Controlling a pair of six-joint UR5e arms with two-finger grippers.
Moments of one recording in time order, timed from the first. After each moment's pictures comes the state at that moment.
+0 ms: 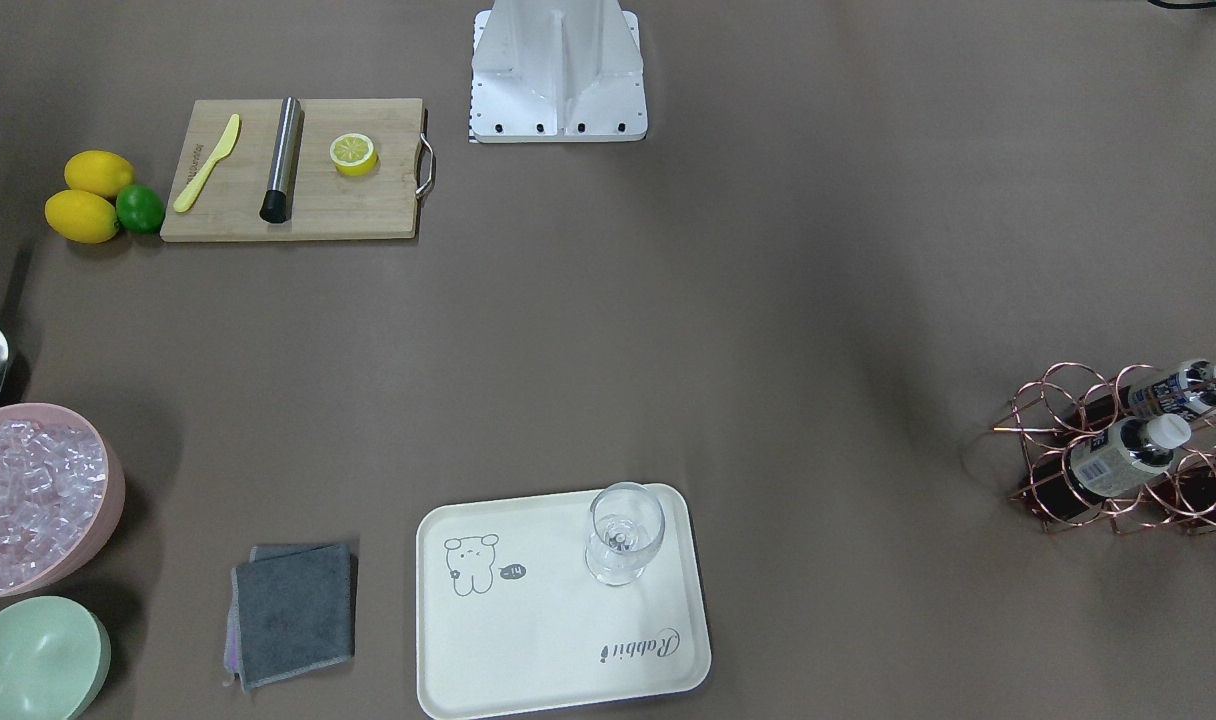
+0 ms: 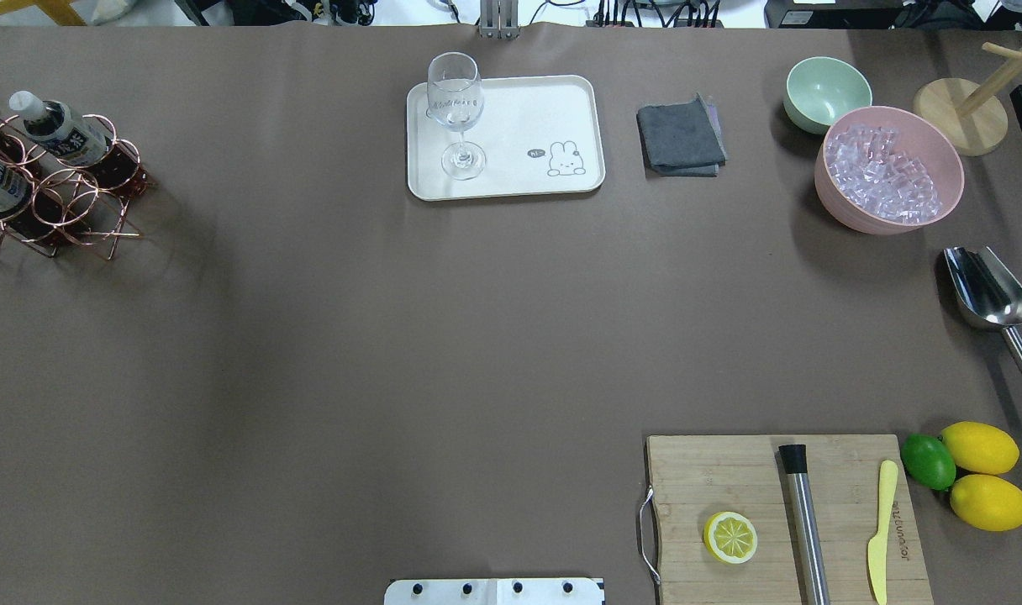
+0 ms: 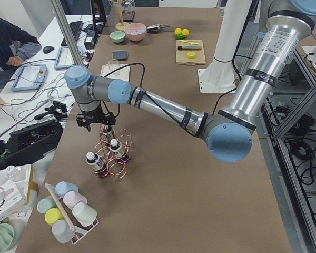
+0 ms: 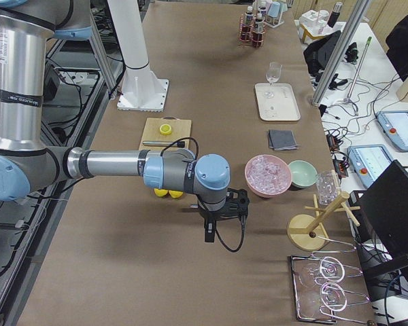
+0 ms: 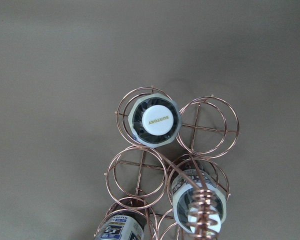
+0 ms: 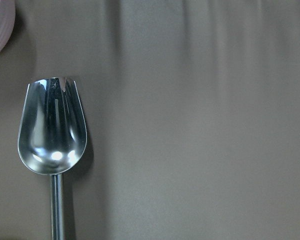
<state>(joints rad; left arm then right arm) -1.49 -1.99 -1.52 -1.35 -2.39 1.30 1.65 -1.72 1.78 -1.68 2.32 -0.09</state>
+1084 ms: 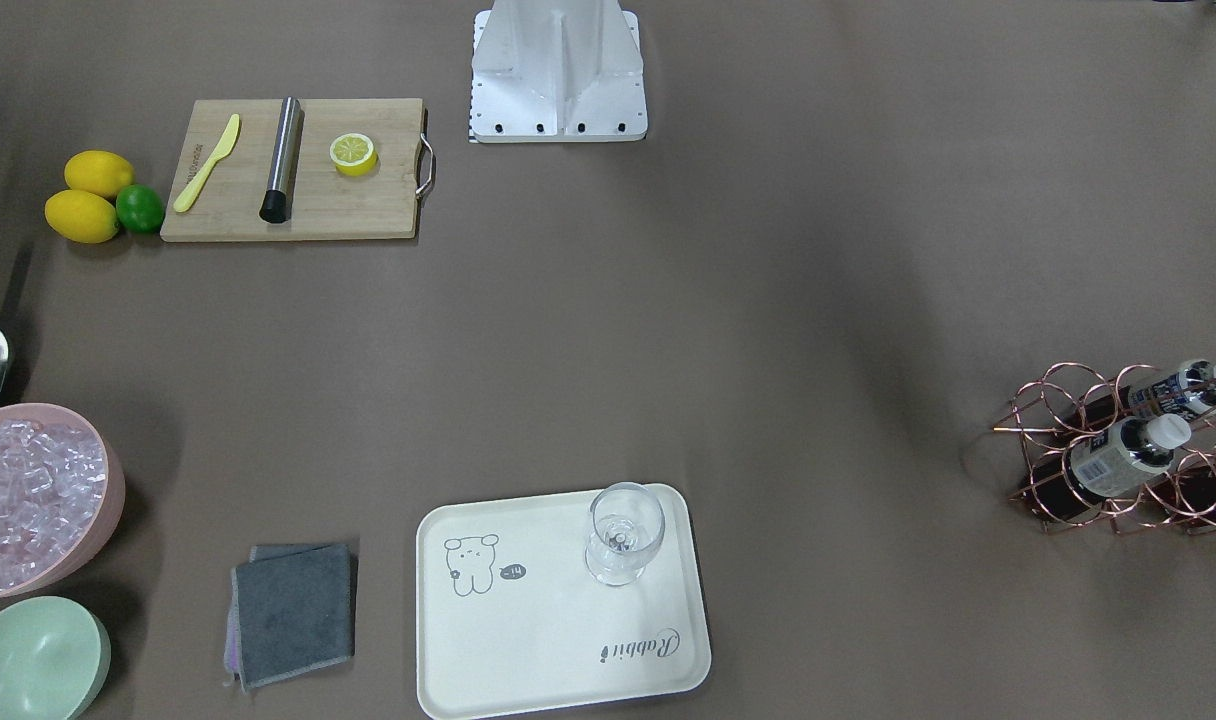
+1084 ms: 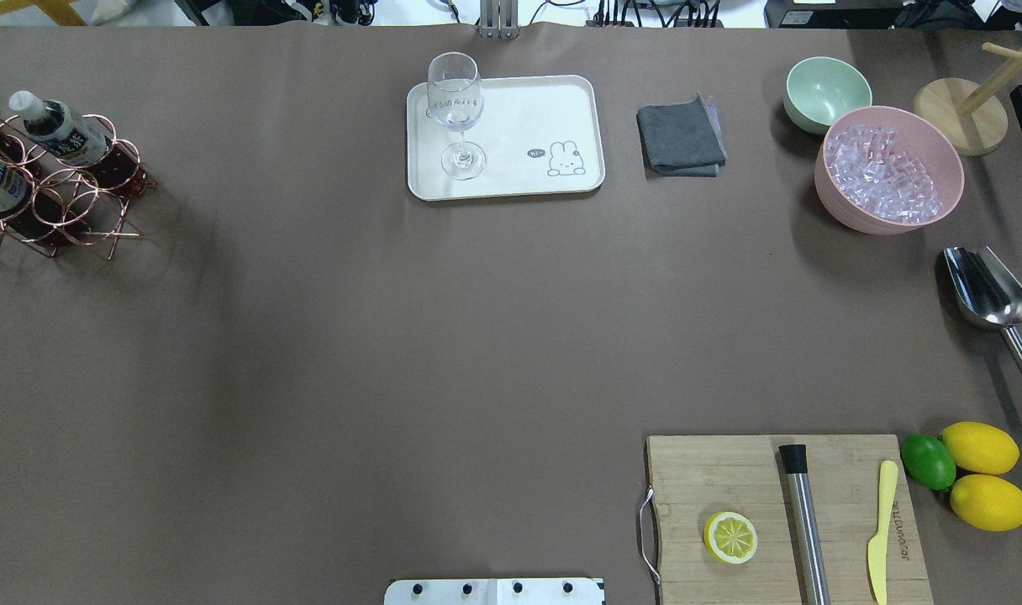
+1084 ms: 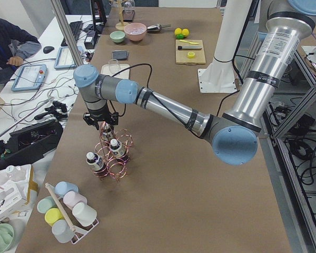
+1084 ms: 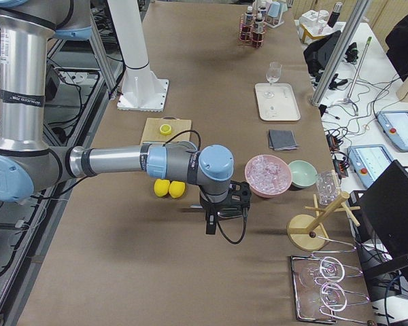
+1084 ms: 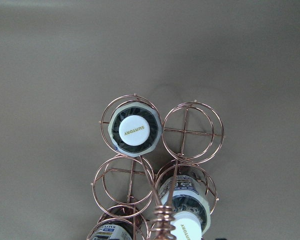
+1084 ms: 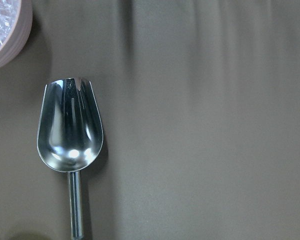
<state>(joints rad) -1.48 -1.94 -1.60 -1.35 -2.39 1.31 1.65 -1.70 1.83 -1.77 2.33 -0.09</state>
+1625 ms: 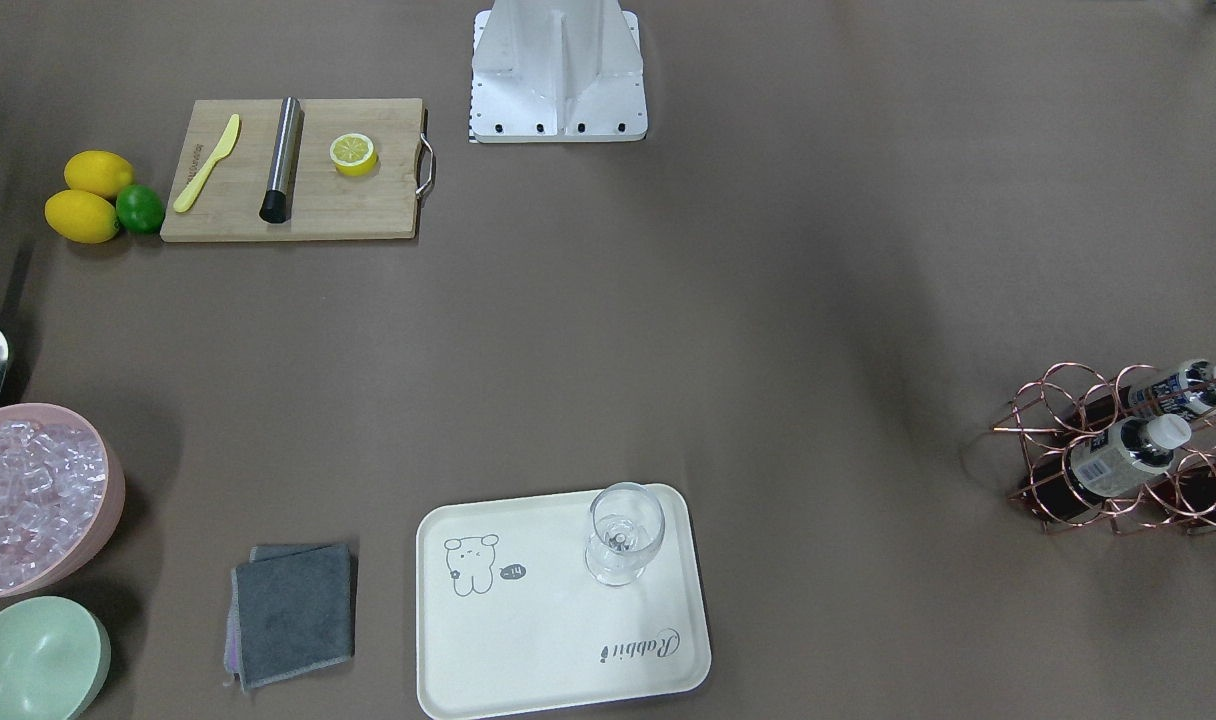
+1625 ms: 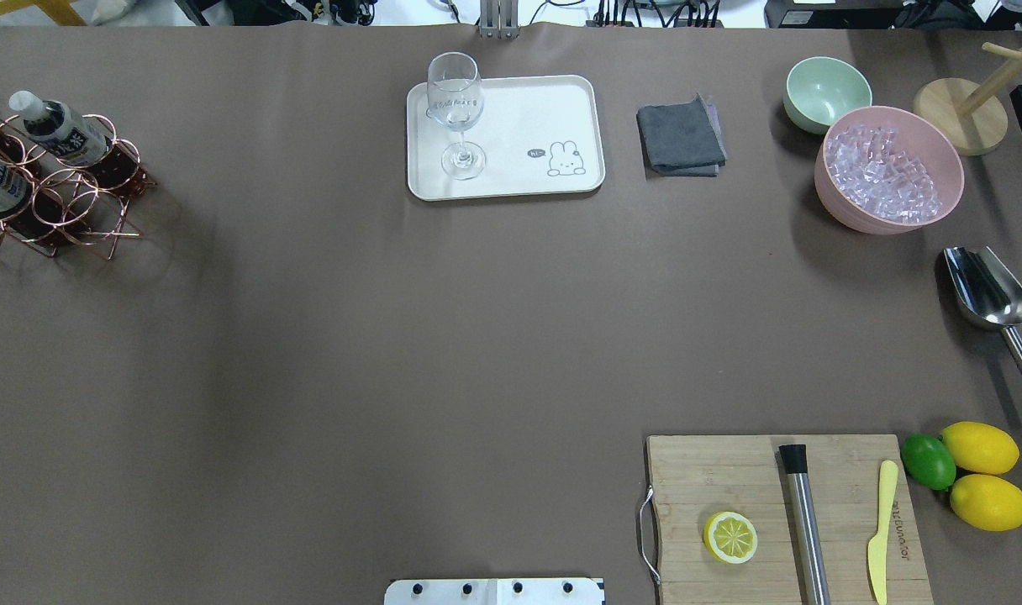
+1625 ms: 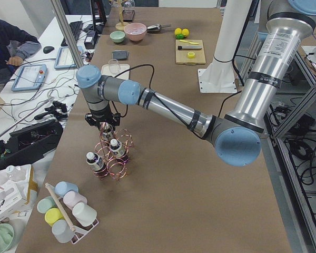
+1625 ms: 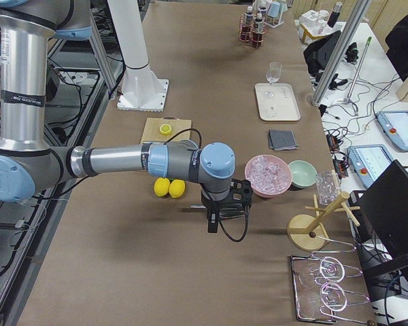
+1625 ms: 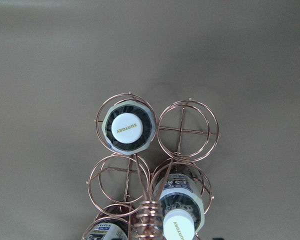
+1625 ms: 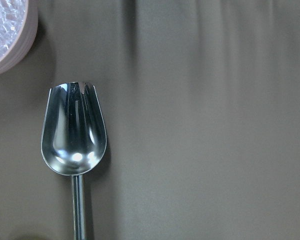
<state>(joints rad) -1.48 -1.92 -1.62 -1.35 -2.39 1.31 1.64 -1.69 1.83 -1.77 2.33 -0.09</state>
